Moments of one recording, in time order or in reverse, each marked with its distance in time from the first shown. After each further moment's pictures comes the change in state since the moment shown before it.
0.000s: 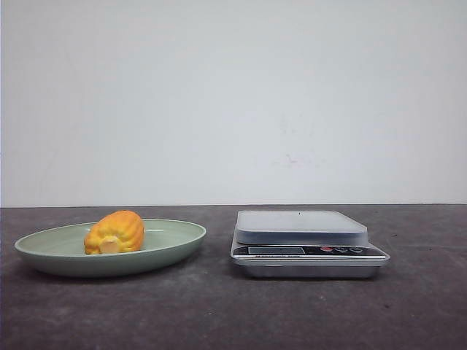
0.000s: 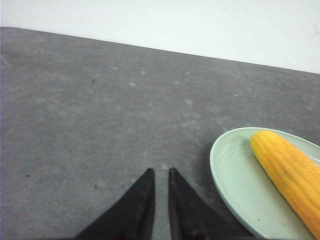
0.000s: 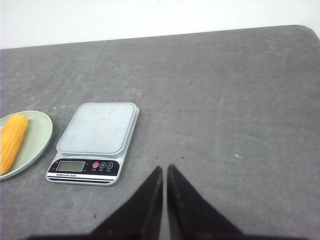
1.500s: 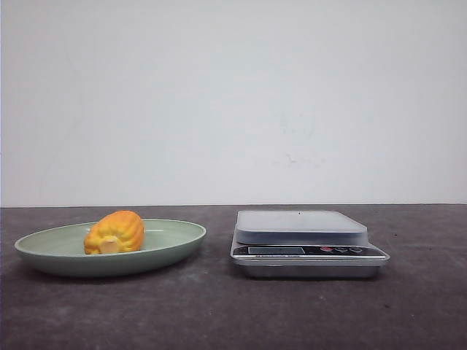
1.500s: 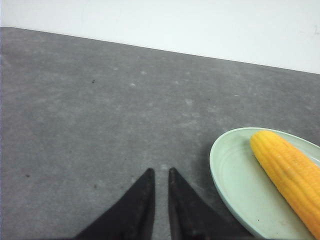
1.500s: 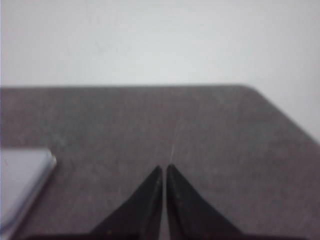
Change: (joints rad) left arm 0.000 0.000 0.000 0.000 0.000 0.000; right arm -0.295 -0.176 -0.825 0.929 -0.054 -0.196
